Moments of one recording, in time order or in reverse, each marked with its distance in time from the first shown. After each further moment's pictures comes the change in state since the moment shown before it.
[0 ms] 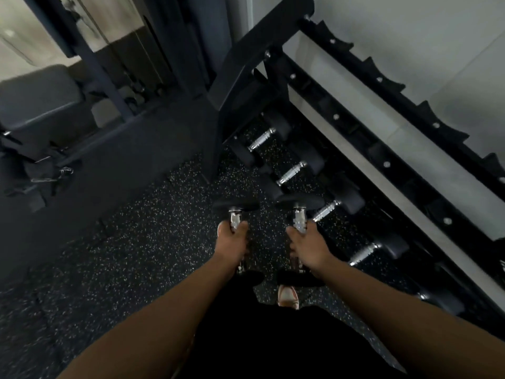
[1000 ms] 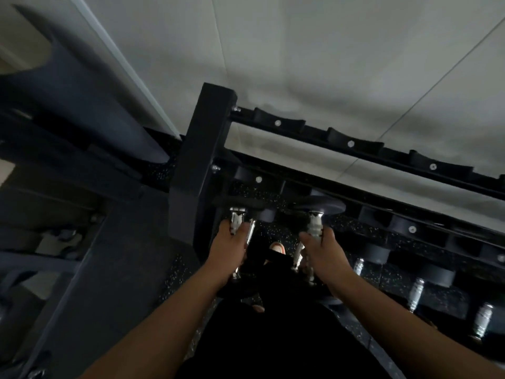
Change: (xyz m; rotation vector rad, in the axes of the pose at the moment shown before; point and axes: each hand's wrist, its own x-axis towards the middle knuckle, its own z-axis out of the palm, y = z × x) left_hand 0.304 0.344 0.006 0.319 -0.477 0.224; right_hand 0.197 -0.273 -0.030 0.450 0.448 0.110
